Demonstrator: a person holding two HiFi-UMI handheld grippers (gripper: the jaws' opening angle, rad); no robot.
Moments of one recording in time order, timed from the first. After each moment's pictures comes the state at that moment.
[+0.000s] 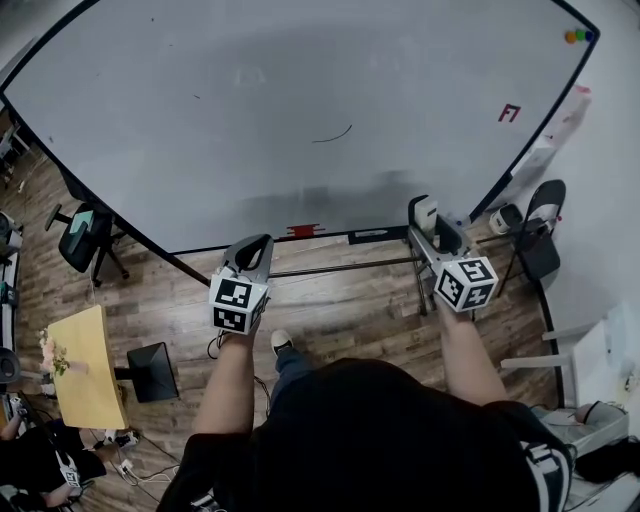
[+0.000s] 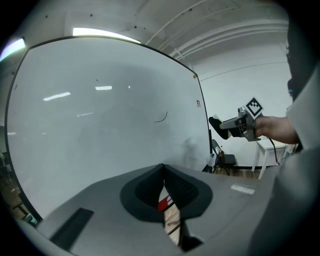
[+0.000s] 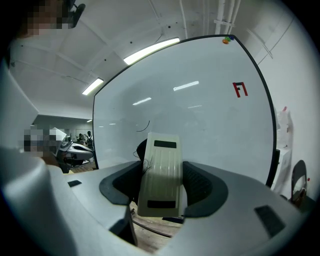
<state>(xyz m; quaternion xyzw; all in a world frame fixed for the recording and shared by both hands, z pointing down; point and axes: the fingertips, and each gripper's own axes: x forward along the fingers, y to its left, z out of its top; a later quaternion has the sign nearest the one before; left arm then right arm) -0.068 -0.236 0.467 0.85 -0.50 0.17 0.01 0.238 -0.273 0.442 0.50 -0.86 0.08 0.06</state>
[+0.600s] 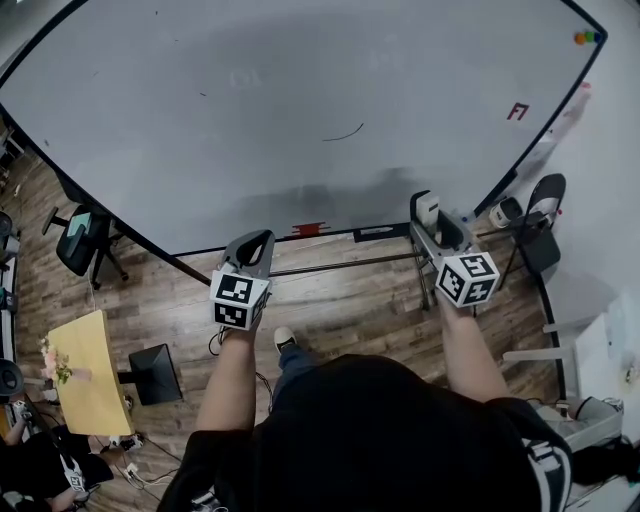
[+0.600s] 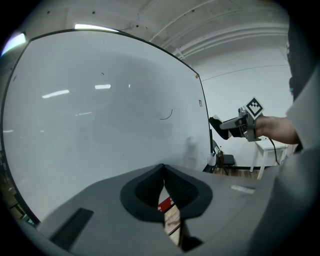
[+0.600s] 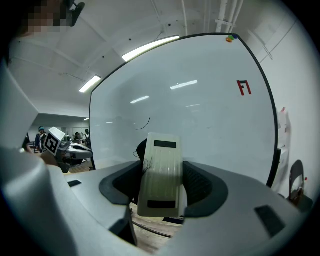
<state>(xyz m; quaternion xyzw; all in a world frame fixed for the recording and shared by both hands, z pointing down) -0.091 -0.254 0.474 0.86 -0.49 0.16 0.02 0.217 -0.285 0.447 0.51 -0.85 0.09 0.07</state>
